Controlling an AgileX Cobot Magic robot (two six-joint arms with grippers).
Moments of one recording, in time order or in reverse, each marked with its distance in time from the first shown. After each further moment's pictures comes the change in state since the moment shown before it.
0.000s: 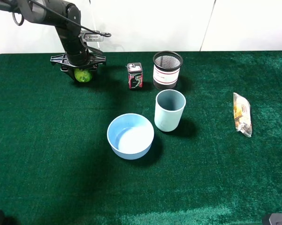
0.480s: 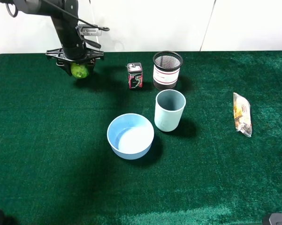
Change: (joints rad) left arm 0.000 -0.043 -0.034 0.006 0.112 0.001; right arm 0.000 0.000 0.000 0.000 0.000 0.000
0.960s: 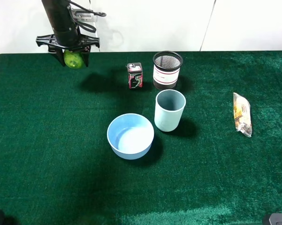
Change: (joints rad) left arm -0.001 -0.097 -0.022 -0.024 0.136 0.033; right arm 0.000 0.000 0.000 0.000 0.000 0.000
